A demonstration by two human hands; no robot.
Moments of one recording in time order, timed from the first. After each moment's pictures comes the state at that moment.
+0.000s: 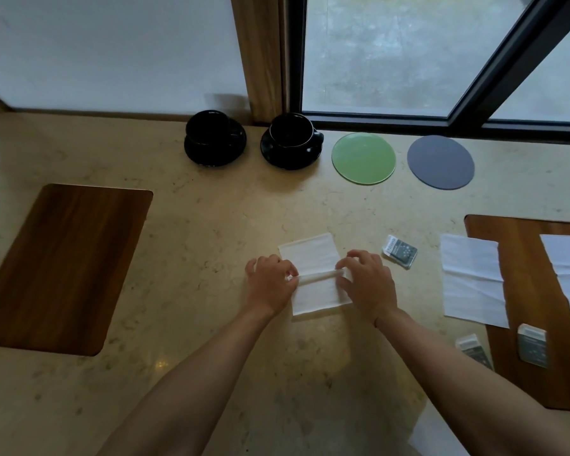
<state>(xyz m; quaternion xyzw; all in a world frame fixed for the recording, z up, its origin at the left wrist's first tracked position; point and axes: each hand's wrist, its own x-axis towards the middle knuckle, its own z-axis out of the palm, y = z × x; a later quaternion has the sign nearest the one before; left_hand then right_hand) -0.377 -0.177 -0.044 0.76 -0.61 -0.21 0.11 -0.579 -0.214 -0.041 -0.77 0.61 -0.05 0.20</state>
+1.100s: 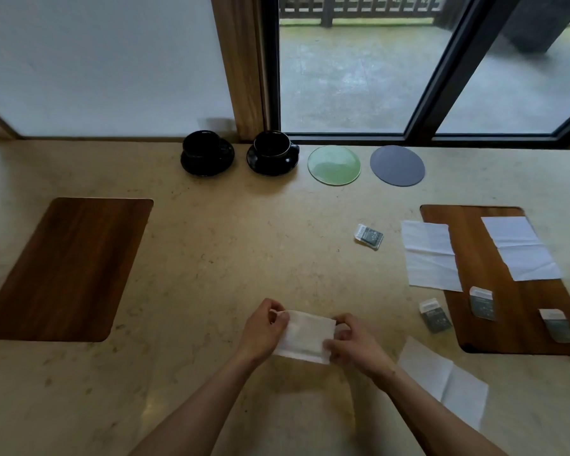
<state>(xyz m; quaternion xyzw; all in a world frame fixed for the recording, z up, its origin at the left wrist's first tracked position) -0.404 -0.044 -0.011 0.72 -0.46 -0.46 0.24 -0.613 -0.055 0.003 -0.46 0.62 -0.11 0.62</state>
